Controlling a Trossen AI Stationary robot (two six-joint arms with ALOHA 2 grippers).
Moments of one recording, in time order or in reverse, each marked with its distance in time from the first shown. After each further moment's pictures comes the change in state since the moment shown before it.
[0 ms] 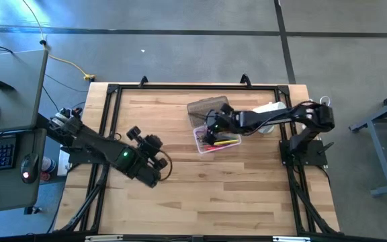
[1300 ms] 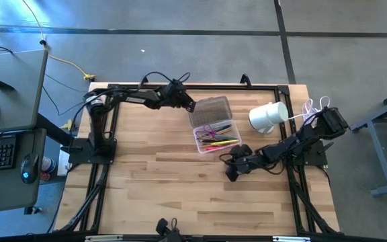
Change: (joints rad) left arm 1.094 0.344 -0.334 1.522 0.919 0.664; right arm 0.458 -0.124 -0.619 0.529 -0.045 0.706
